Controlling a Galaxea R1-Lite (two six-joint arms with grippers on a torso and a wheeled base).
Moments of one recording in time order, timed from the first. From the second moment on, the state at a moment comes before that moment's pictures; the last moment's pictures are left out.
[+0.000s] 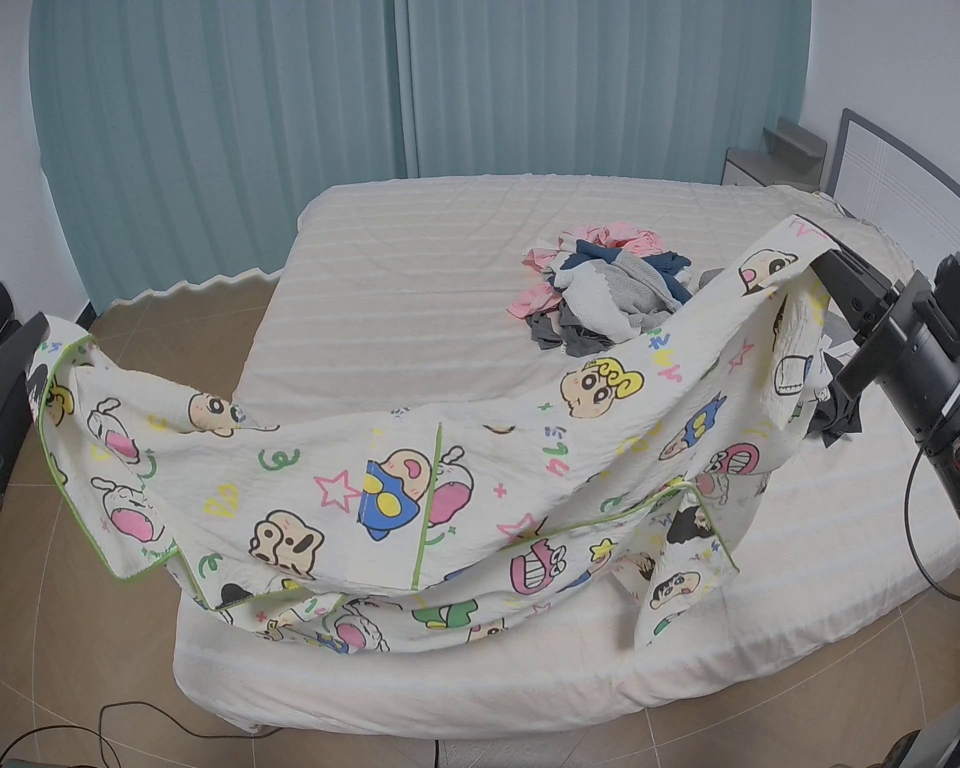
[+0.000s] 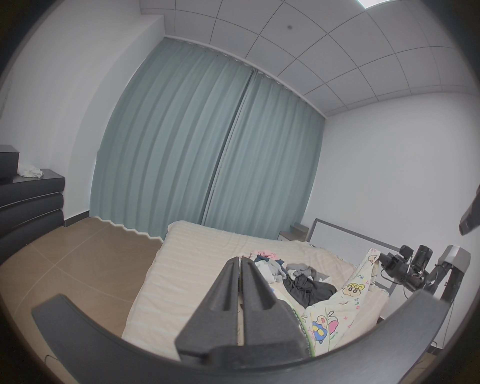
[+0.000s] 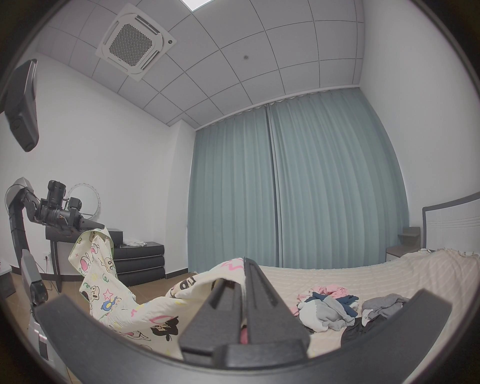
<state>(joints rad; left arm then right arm) -0.44 0.81 -0.56 -0.47 0.22 -0.21 0.54 1.37 -0.54 -1.28 0.07 -0.10</state>
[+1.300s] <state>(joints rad) -0.43 0.87 -0.47 -0.35 0.21 -0.25 0.49 1.54 -0.36 -1.28 0.07 -0.05</state>
